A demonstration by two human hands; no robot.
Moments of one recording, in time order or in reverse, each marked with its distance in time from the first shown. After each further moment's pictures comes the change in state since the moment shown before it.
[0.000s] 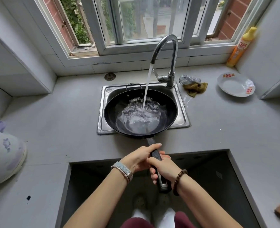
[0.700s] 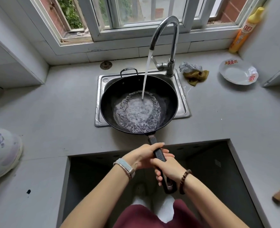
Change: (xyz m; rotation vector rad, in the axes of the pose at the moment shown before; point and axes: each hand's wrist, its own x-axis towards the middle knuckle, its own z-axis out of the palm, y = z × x) left_hand 0.011 -0.016 -0.003 -0.045 -0.073 -0.114; right_hand 0.003 0.028 -0.011 -0.082 0.007 0.021
